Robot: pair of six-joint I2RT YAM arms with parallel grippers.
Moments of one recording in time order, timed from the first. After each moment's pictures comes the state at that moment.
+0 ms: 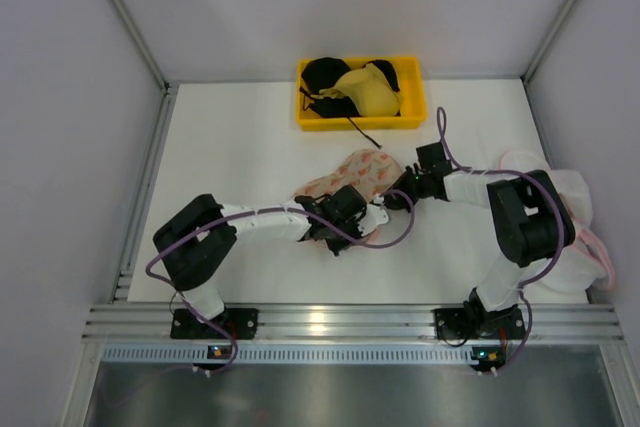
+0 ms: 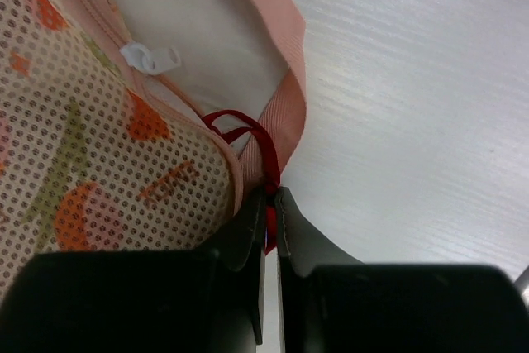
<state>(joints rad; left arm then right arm) -1.00 1.73 1.01 -0.32 0.10 0.18 0.31 1.72 0.82 -0.11 -0.52 1.16</state>
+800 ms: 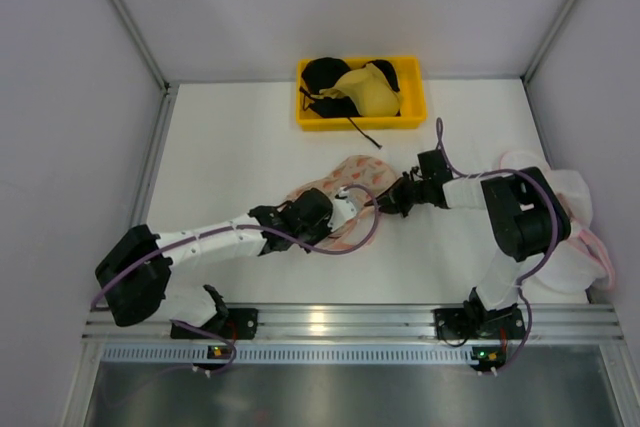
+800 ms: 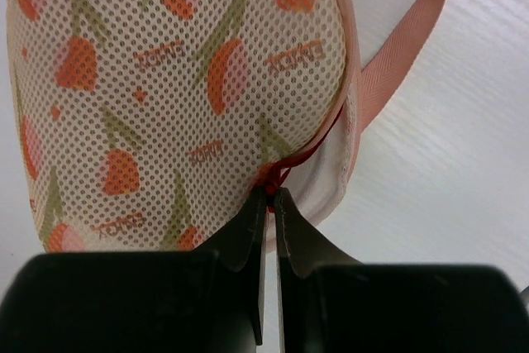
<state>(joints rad) -0.95 1.37 0.79 -0.35 -0.11 0.17 0.30 1.76 0.75 0.04 -0.71 1.27</state>
